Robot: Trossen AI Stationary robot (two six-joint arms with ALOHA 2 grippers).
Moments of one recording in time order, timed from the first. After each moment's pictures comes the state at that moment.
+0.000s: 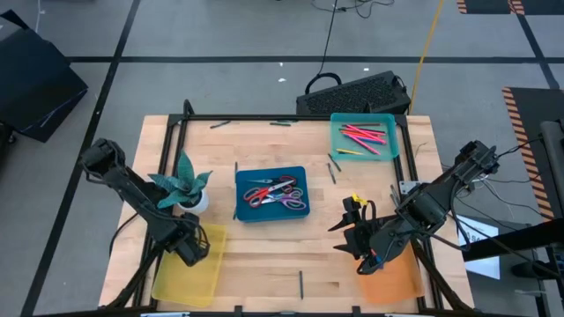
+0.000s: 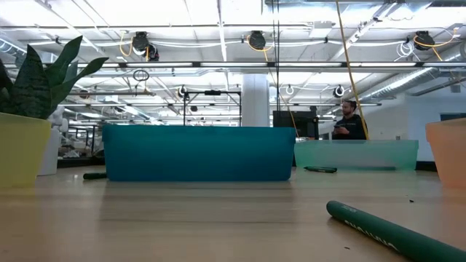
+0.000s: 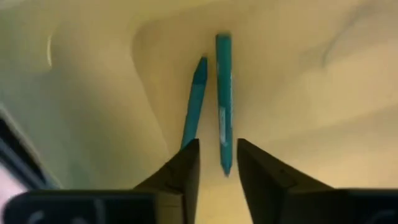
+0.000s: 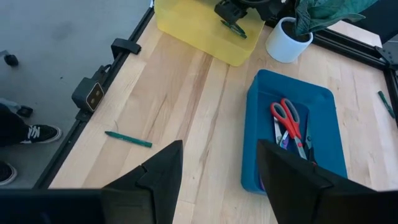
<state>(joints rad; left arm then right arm) -0.80 1.40 0.71 -0.92 0.17 -1.97 0.66 1.38 1.42 -0.84 0.42 0.15</state>
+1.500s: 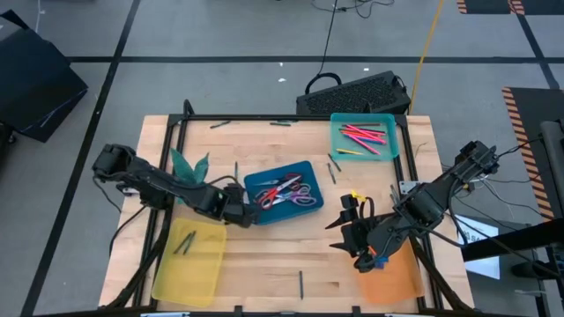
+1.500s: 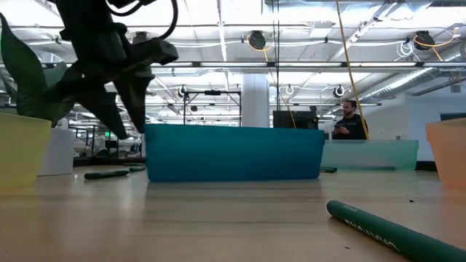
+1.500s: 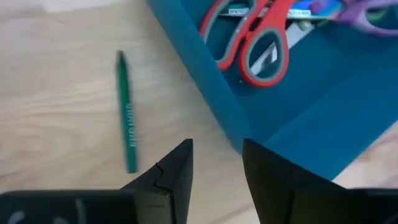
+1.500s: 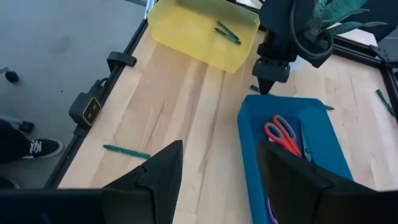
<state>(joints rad) -0.29 1.54 0.94 -0.65 -0.26 -1.59 0.64 1.38 1.42 -0.80 0.41 0.16</state>
